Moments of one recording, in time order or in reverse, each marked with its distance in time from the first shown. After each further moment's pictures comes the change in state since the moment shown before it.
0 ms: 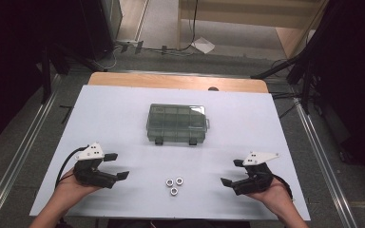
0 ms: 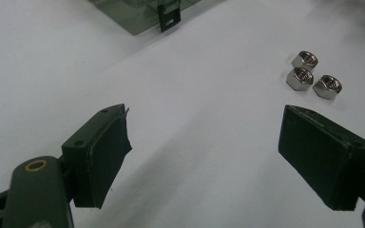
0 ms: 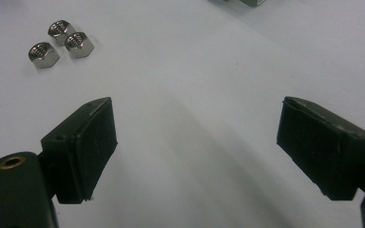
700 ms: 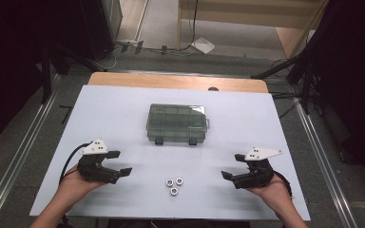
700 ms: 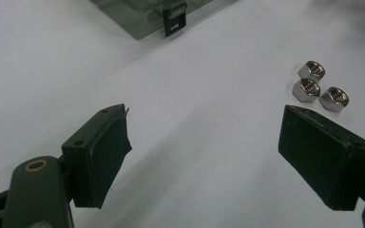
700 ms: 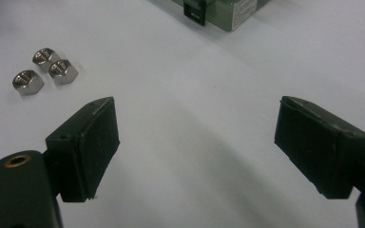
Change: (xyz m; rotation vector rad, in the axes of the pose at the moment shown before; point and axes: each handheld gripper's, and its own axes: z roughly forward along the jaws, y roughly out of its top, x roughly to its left) left arm 0.003 0.011 0.008 0.016 0.008 -0.029; right arm -0.007 0.007 -0.002 -0.066 -0.044 0.029
